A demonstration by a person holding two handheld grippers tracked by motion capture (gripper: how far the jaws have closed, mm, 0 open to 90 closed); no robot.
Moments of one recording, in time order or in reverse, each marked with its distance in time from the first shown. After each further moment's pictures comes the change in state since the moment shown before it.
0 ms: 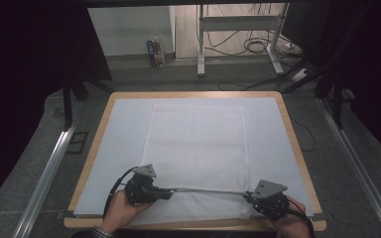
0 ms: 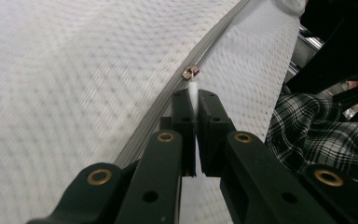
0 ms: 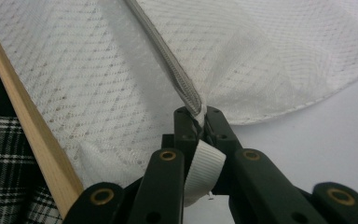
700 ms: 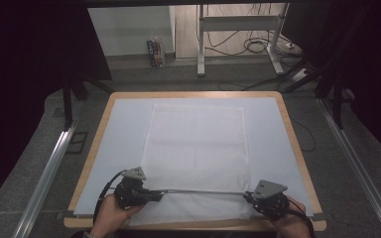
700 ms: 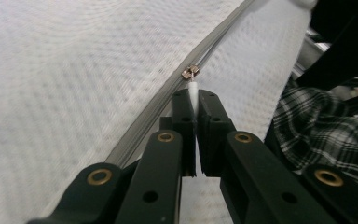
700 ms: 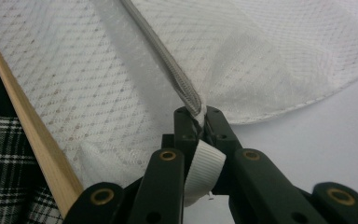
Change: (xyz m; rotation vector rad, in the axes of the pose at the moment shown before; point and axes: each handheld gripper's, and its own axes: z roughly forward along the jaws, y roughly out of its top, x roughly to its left) left arm 0.003 -0.021 -0.019 -0.012 0.053 -0.038; right arm 0.000 0.000 0.000 -0.001 0.001 0.004
